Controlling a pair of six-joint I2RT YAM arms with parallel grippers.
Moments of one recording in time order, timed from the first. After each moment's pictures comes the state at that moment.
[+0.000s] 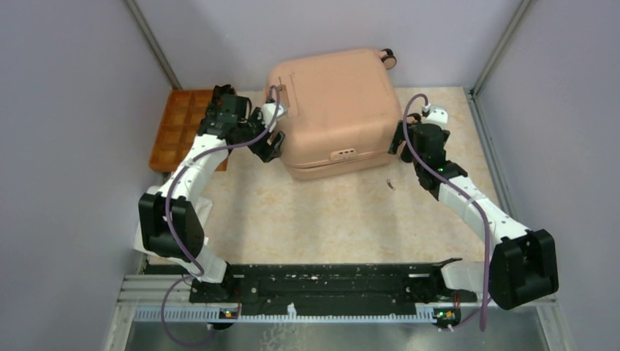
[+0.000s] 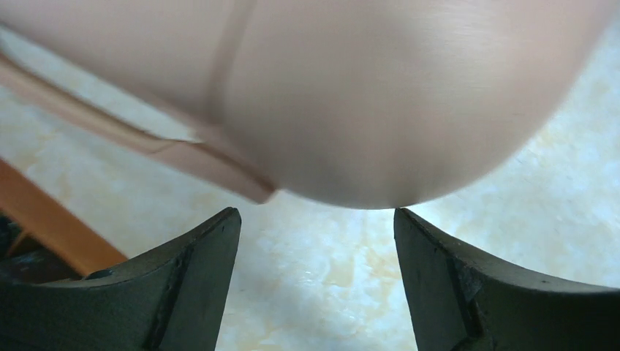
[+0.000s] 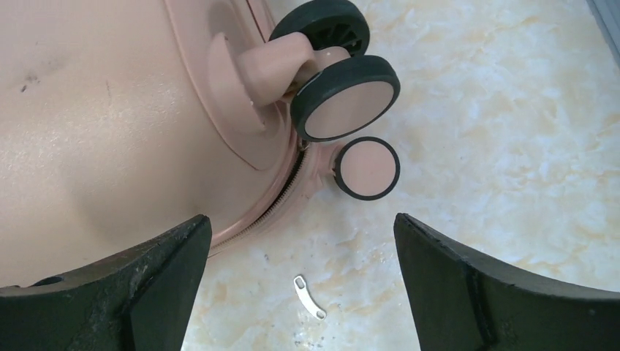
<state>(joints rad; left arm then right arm) -0.22 1.57 1.37 -0.64 0.45 0.54 0.32 1.24 0.86 -0.07 0.38 0.35</state>
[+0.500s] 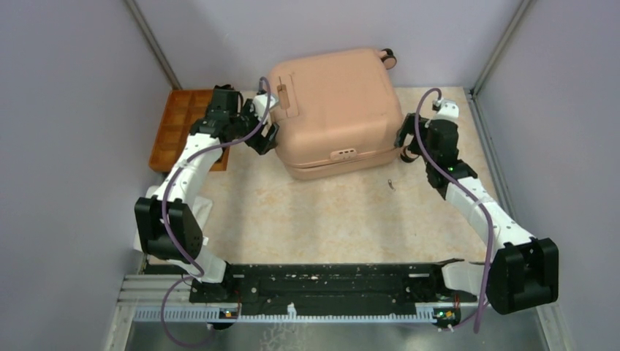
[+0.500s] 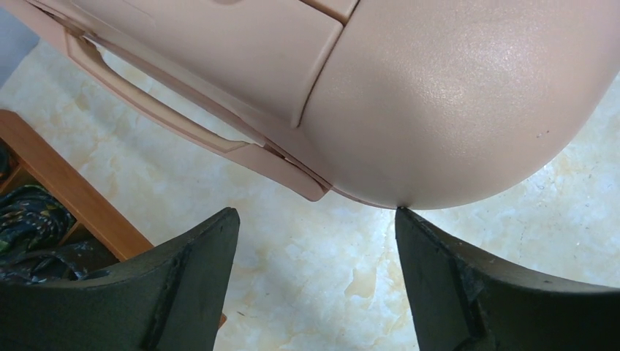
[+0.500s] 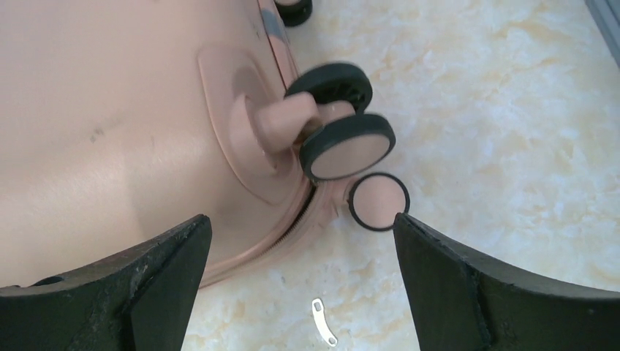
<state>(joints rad) -0.16 1.56 1.40 -0.58 0.47 0.51 0.23 1.20 0.85 -0.01 0.22 0.31</state>
